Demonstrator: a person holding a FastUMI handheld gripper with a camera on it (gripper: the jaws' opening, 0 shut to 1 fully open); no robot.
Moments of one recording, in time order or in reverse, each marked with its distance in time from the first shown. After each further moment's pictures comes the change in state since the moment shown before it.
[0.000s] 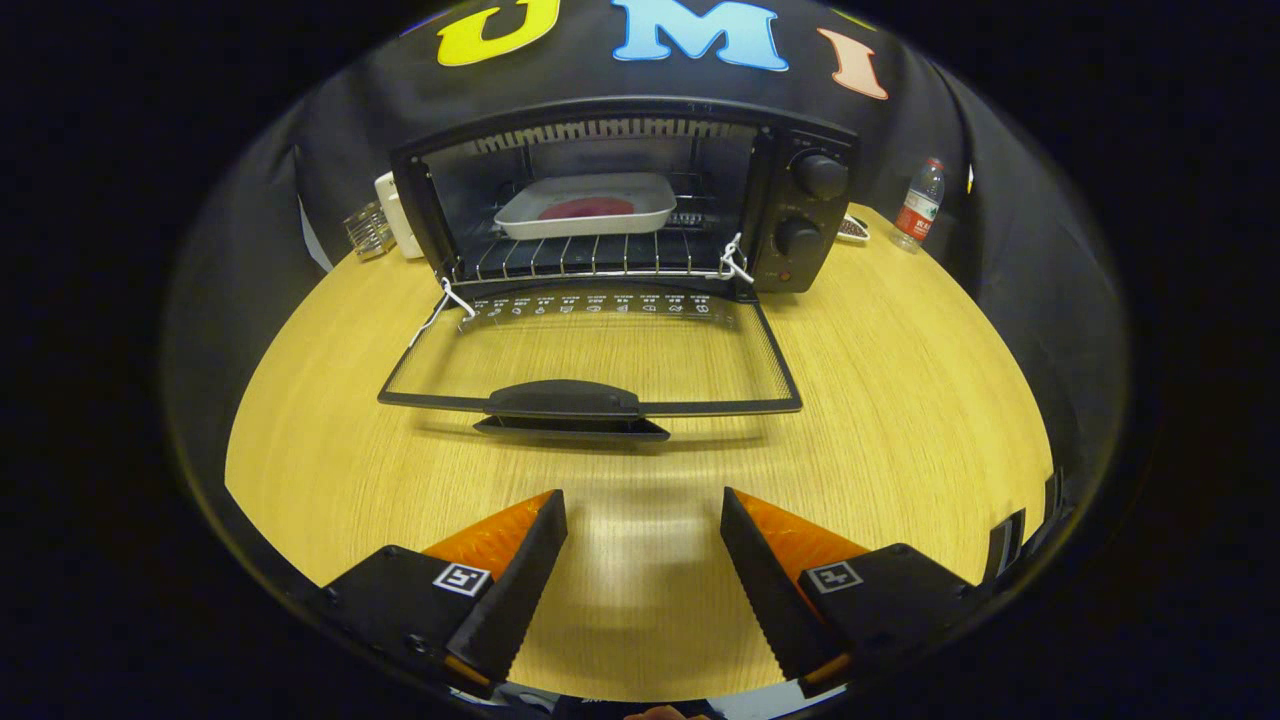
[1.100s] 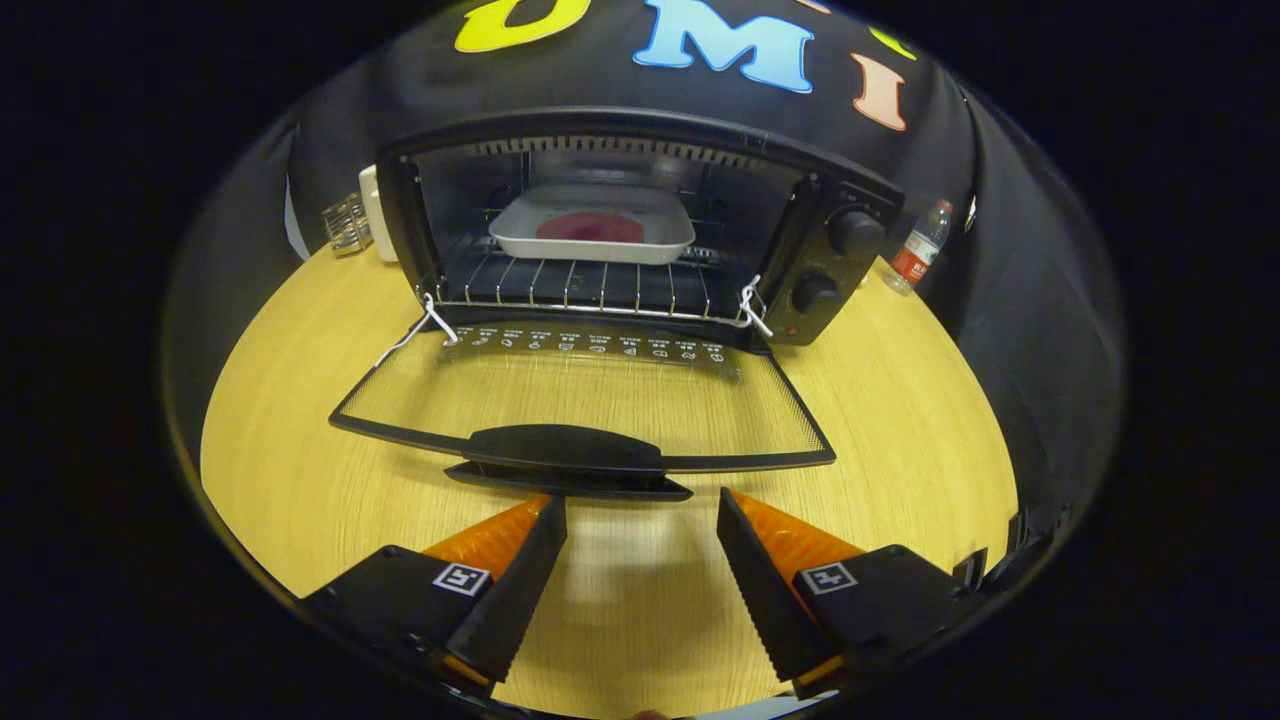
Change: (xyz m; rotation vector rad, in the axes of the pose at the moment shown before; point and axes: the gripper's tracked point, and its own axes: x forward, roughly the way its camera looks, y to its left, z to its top) arm -0.002 0.003 0.041 -0.083 -0.073 -0.078
